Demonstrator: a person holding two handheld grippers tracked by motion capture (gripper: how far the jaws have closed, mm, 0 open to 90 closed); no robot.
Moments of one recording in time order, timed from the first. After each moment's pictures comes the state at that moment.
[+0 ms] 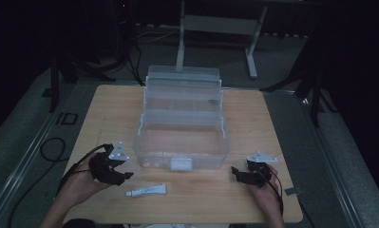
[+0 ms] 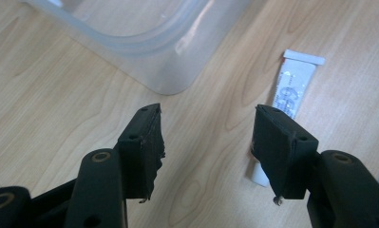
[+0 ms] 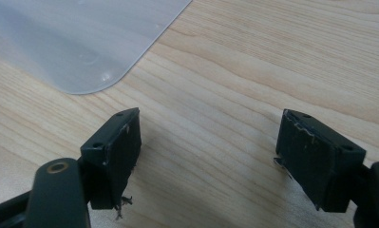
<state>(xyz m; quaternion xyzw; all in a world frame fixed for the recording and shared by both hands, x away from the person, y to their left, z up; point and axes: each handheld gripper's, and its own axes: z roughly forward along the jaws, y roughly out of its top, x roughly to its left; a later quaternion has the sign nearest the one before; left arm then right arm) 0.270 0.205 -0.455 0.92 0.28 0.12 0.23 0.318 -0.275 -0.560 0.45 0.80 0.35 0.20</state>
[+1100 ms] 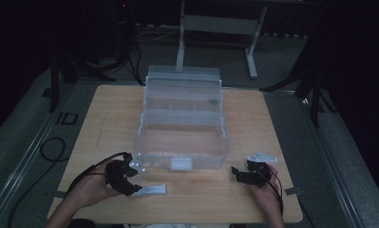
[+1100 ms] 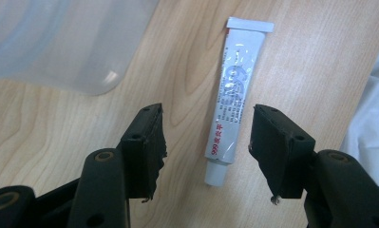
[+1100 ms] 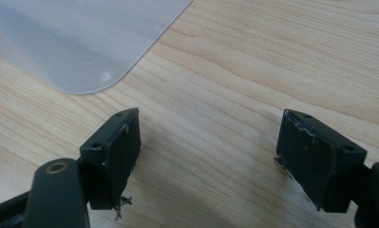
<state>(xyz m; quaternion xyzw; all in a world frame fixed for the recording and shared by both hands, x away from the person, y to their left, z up) 0.269 0.167 -0.473 0.96 0.21 0.06 0.16 0.319 -0.275 -0.560 0.45 0.80 0.35 0.20</state>
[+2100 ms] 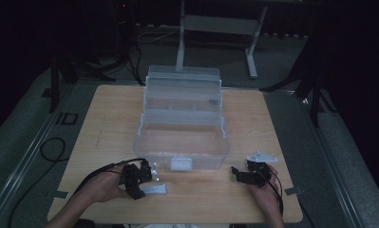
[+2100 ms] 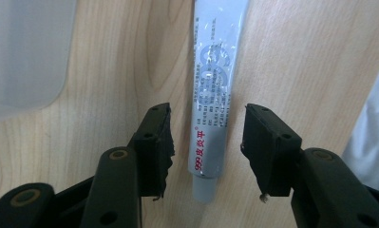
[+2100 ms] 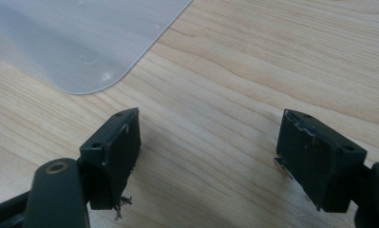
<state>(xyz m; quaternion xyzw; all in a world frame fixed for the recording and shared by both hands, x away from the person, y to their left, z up) 0.280 0.127 -0.501 0.99 0.14 0.01 0.04 0.319 -0.275 -0.560 0.45 0.80 0.35 0.20</state>
